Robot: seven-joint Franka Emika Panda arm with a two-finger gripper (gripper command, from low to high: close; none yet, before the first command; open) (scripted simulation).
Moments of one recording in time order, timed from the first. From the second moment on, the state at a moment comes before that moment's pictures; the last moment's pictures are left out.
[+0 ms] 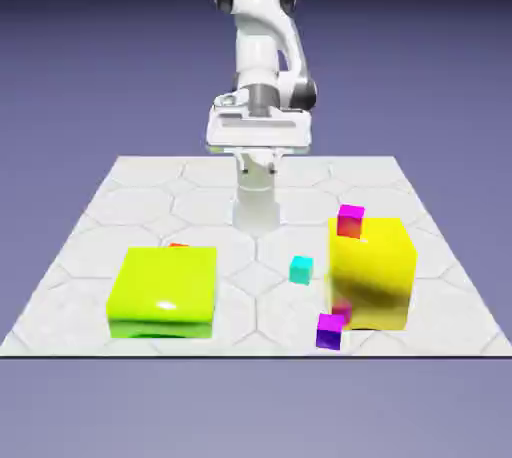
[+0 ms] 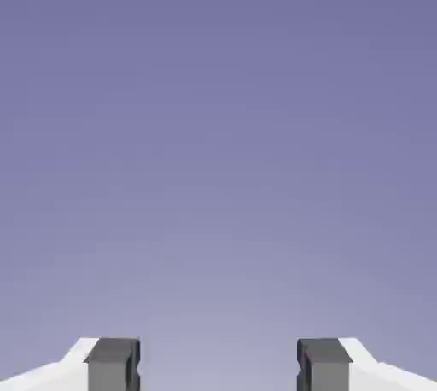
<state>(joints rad) 0.00 -0.53 0.02 -2.78 -0.01 3.00 0.76</state>
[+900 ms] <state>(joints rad) -0.26 0.45 0.50 -2.07 -0.15 2.25 1.29</state>
